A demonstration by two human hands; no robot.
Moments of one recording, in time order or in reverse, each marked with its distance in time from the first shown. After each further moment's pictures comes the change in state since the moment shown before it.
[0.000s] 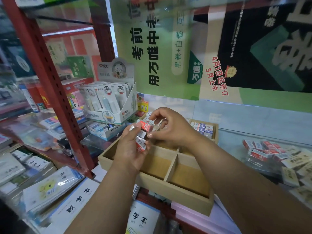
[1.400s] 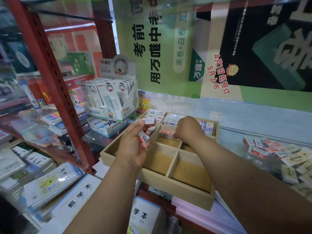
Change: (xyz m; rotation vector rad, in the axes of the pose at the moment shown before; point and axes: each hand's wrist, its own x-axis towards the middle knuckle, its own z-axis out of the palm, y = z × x) left_hand -0.003 -0.001 0.002 0.010 0.065 -0.032; right_hand 0.008 0.056 -0.002 -0.636 0.019 0.510
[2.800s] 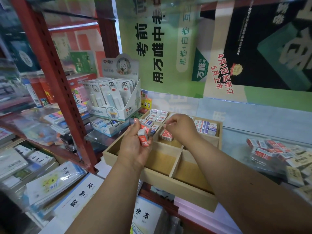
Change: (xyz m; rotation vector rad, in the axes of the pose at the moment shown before) left_hand 0.005 0.000 -0.002 -0.159 0.046 0.003; right_hand -0.005 -0.020 0.011 0.512 0.109 -0.074
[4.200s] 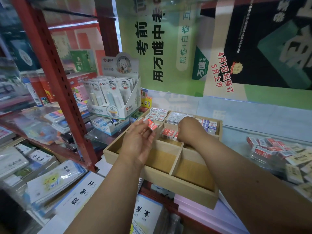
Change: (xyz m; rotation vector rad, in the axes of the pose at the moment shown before) left_hand -0.002 0.001 0.001 0.074 -0.036 -0.010; right_hand 0.000 0.005 -0.017 -0.717 -0.204 -0.030
